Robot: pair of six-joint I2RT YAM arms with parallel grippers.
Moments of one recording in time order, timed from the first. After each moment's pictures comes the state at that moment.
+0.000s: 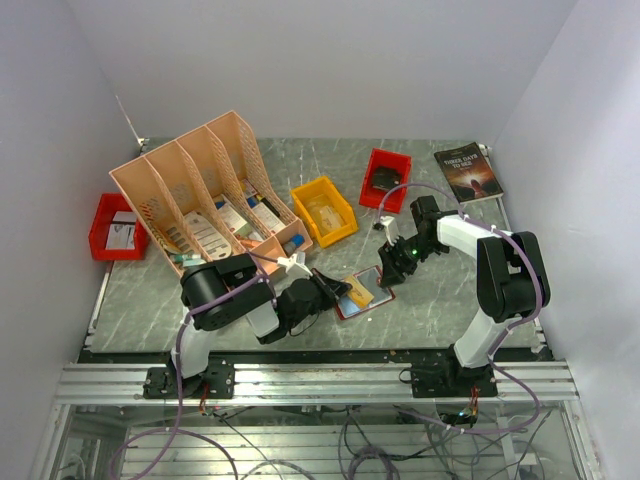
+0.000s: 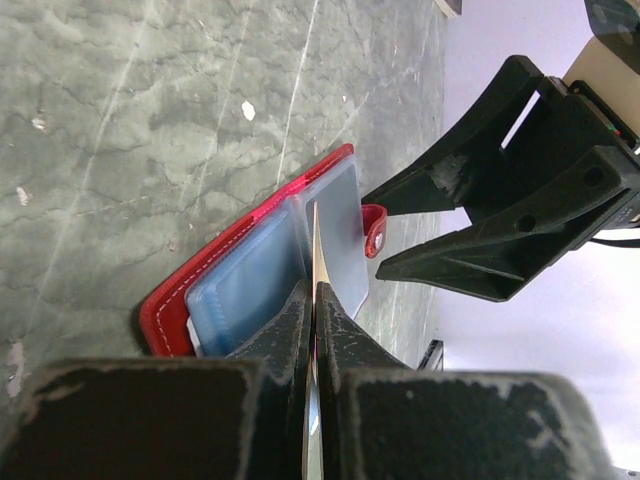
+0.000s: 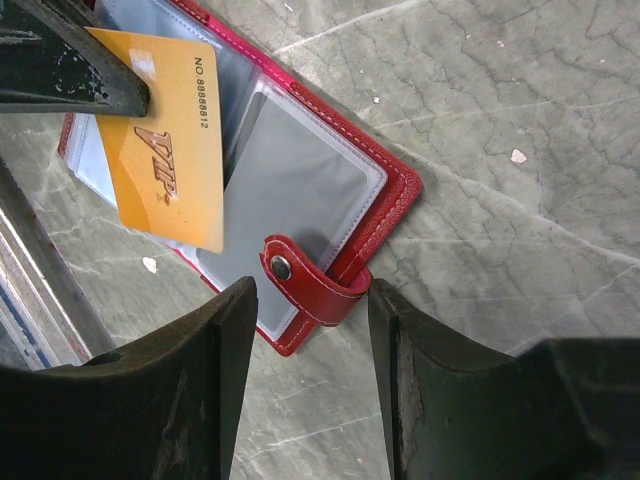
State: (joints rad) left arm -1.04 1.99 0.48 1.22 -0.29 -1.32; right arm 0.19 1.75 0.99 -0.70 -0.68 -0.66
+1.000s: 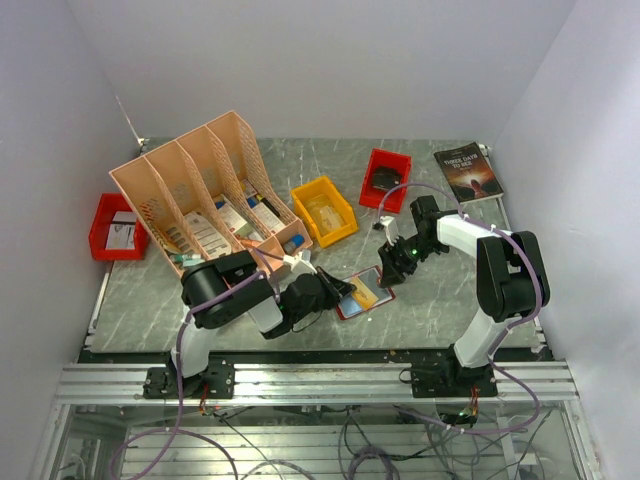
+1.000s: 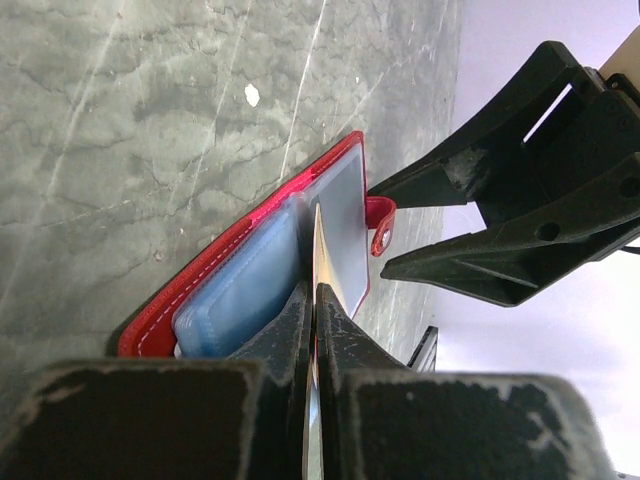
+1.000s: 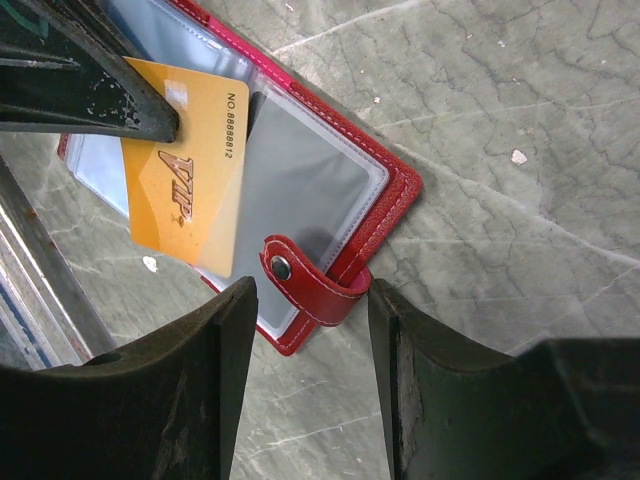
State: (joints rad) left arm -1.03 1.99 0.53 1.13 -0.21 -1.37; right arm 0.19 1.75 0.99 -0.70 -0.68 -0.66
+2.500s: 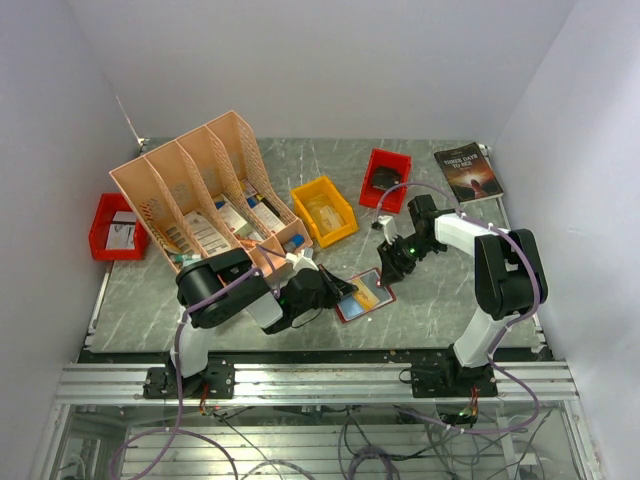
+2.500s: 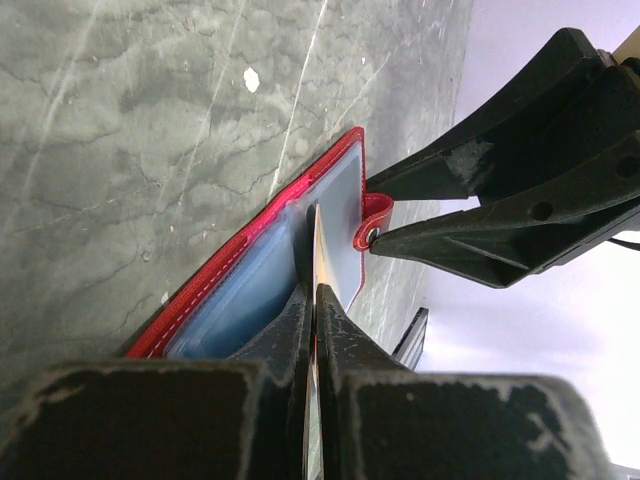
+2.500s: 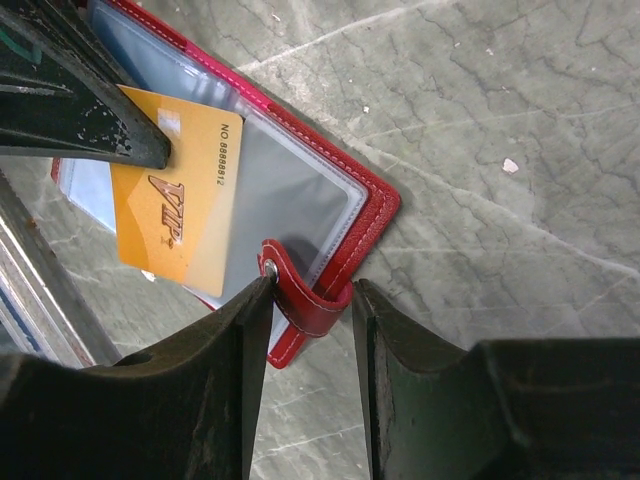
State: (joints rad) left arm -1.00 1.97 0.56 1.04 -0.11 -1.40; right arm 0.19 1.77 1.00 -0.69 -0.66 -0.63
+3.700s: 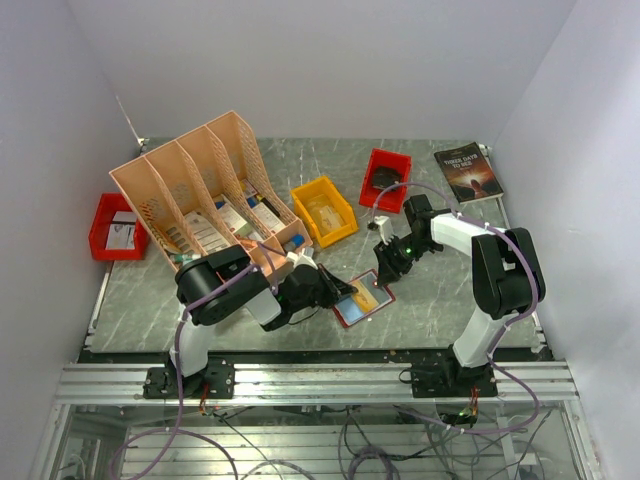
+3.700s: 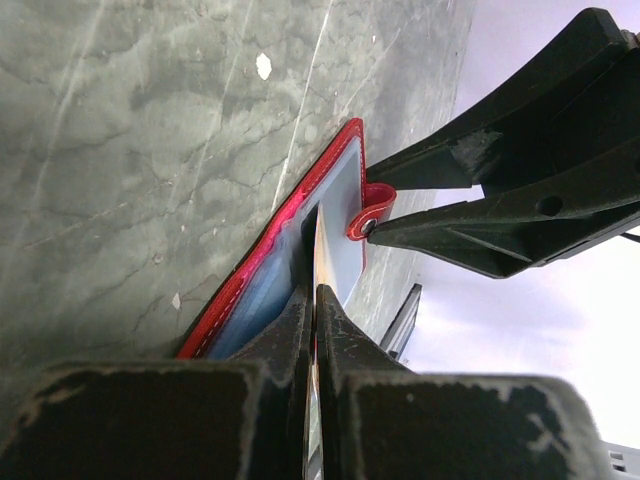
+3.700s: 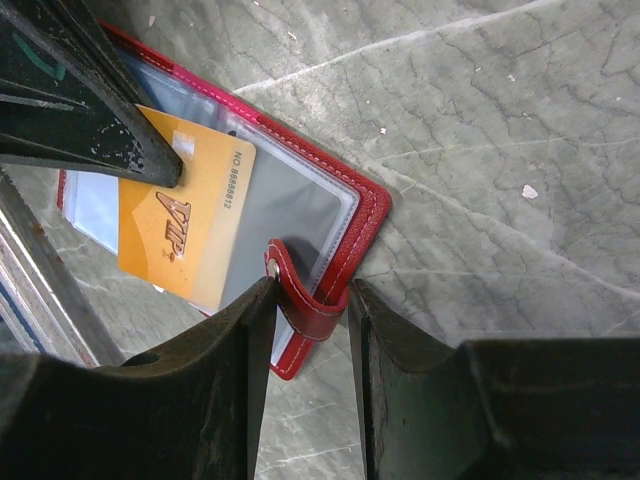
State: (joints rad) left arm -0.96 1.98 0.56 1.04 0.00 -1.42; right arm 0.23 1.78 1.01 -0.68 -0.66 -0.61
